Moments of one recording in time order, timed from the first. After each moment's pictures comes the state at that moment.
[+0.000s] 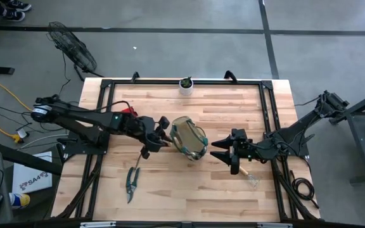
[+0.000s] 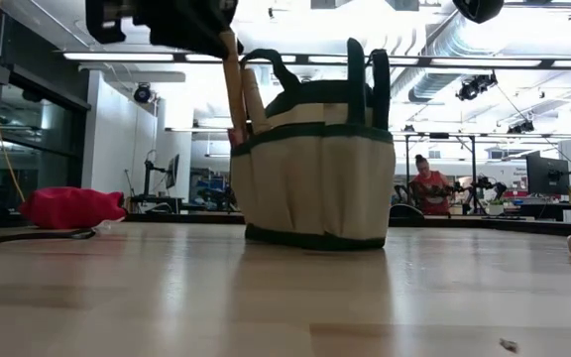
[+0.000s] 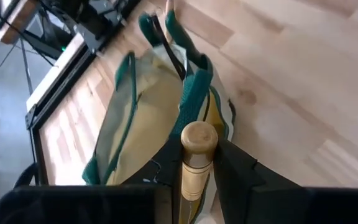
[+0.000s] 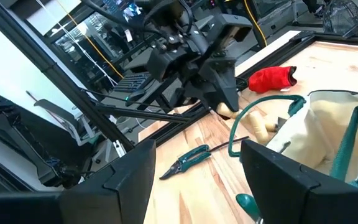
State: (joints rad) left arm -0.14 1.27 0.99 -0.33 -0.03 0.74; right arm 0.56 1.12 0.77 0.20 0.65 0.71
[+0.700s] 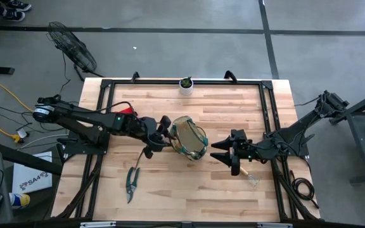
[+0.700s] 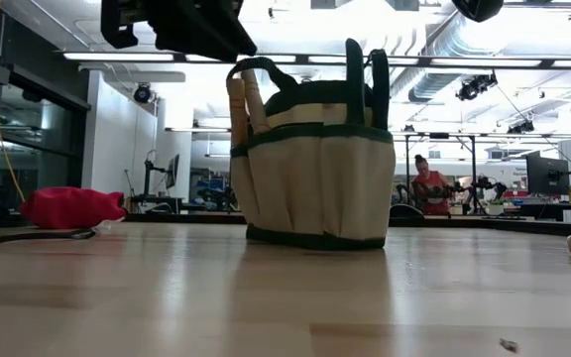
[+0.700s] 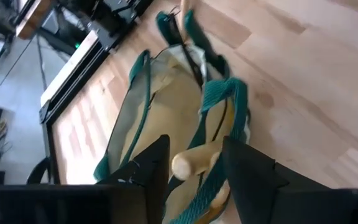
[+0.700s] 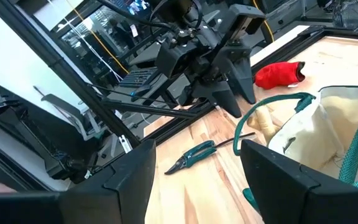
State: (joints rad) left arm -0.14 1.30 0.99 -0.28 -0.08 0.73; right arm 0.56 1.12 0.77 0.20 0.62 0.71
